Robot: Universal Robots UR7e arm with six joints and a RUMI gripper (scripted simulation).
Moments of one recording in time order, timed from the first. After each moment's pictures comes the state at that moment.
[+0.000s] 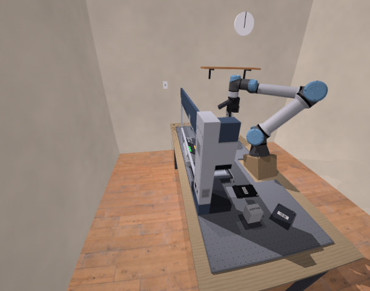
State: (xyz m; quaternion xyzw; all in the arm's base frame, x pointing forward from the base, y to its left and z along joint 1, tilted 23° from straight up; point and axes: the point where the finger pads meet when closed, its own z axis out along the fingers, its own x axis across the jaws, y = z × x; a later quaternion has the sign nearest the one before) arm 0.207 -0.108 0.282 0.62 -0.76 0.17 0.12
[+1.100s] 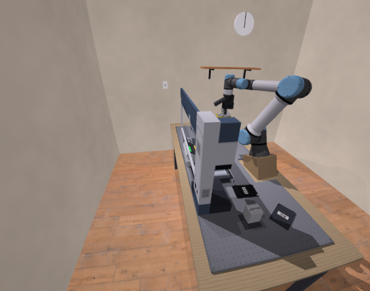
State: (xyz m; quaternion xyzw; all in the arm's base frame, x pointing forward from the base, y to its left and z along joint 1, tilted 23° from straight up) arm 0.207 -0.199 0.319 0.65 -0.74 0.16 0.12
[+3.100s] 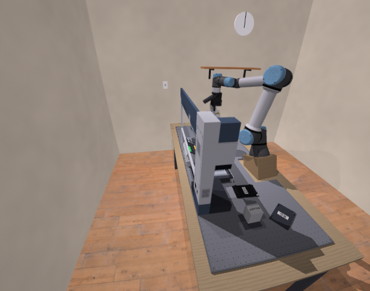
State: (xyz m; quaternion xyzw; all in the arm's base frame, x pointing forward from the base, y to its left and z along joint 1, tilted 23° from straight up) arm 0.280 -0.285 0.360 0.70 -0.69 0.16 0.12
